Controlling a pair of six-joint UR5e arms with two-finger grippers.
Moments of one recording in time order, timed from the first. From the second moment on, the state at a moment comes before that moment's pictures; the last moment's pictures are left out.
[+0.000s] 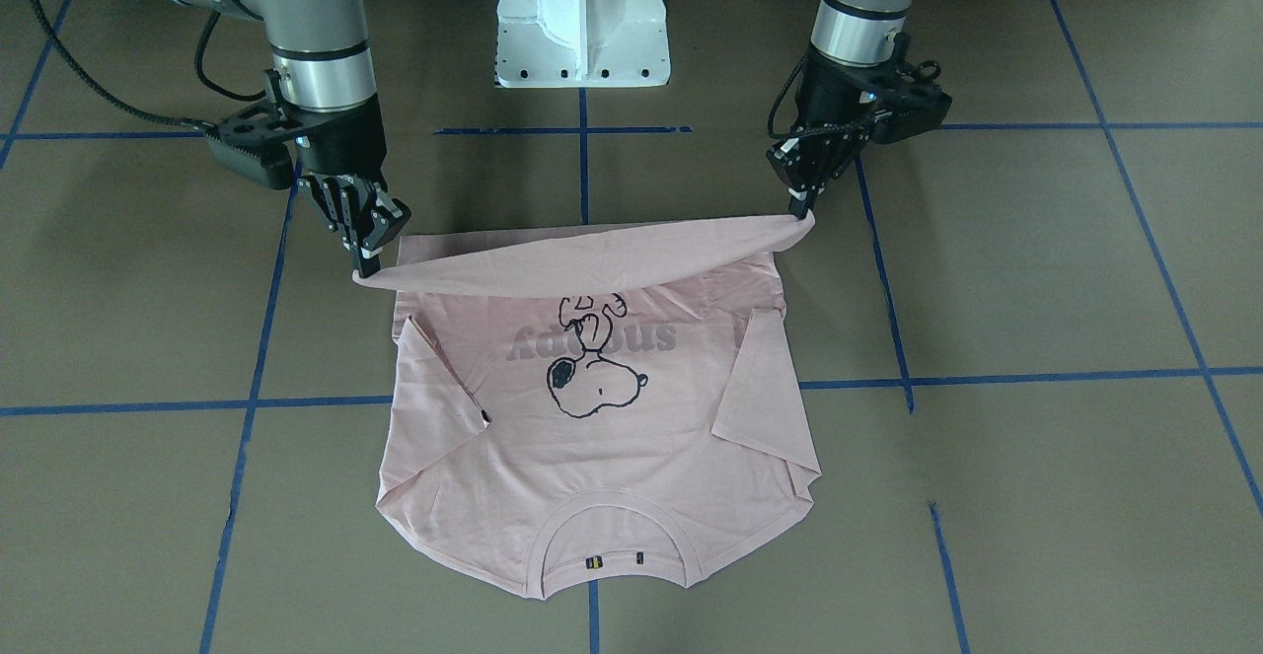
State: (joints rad) left arm -0.63 -1.93 -2.05 -1.66 -1.65 -1.67; right arm 0.64 -1.09 1.93 -1.61 1.53 1.75
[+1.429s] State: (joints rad) left arm -0.79 -2.14 -1.54 -2.01 -1.65 -1.56; right arm 0.78 -0.80 1.27 -1.29 1.59 1.68
